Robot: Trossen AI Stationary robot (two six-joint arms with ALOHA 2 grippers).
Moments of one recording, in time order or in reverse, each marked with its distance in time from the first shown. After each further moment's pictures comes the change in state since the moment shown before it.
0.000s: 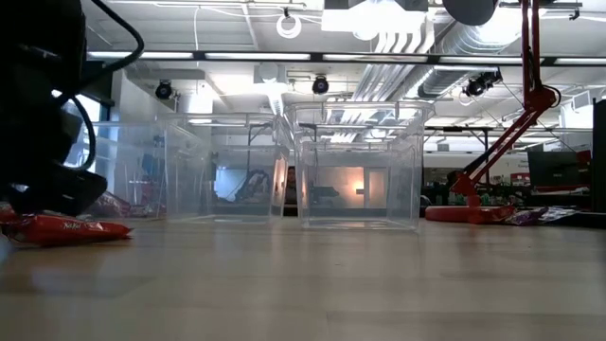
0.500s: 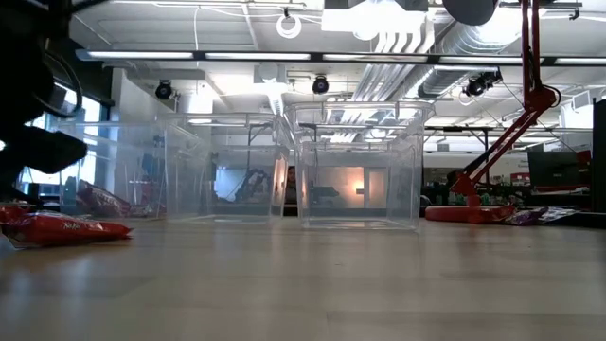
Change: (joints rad) left arm -0.038 -0.221 0.022 -0.218 0.109 -0.002; right arm 0.009 0.000 0.000 0.001 0.000 -0.079
